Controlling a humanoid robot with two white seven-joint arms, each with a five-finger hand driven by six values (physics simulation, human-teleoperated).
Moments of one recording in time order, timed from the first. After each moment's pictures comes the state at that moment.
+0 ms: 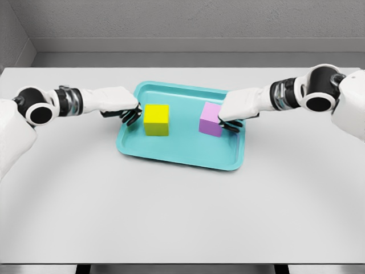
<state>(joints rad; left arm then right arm) -0.80 0.49 -0.67 -1.09 -0.54 -0.61 -0.61 -1.09 -0.62 1.14 -1.28 0.48 -0.61 0.61</state>
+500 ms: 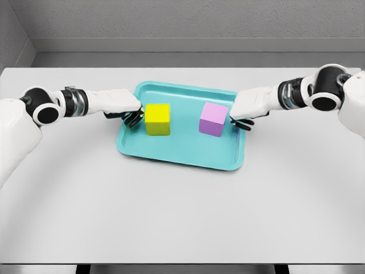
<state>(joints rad) -0.82 0.46 -0.68 -1.06 -0.58 -0.61 -0.61 -1.09 -0.62 1.17 -1.22 0.55 -0.61 0.61</state>
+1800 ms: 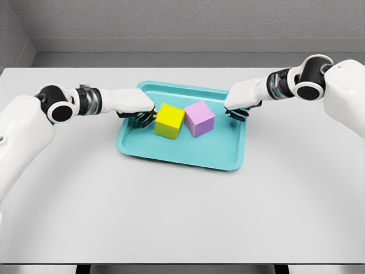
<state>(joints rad) -0.84 0.42 -0.72 -1.07 -0.58 -0.61 -0.61 -1.14 -0.52 1.17 -1.05 0.58 -0.61 0.61</state>
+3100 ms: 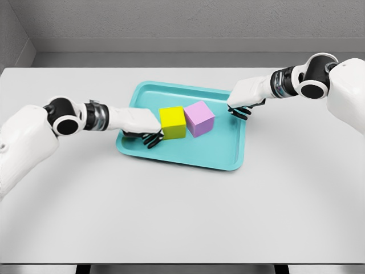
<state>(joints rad) -0.84 0.47 -0.89 -1.15 -0.49 -0.61 -0.61 -1.14 -0.53 1.16 -1.05 0.58 -0.61 0.61</state>
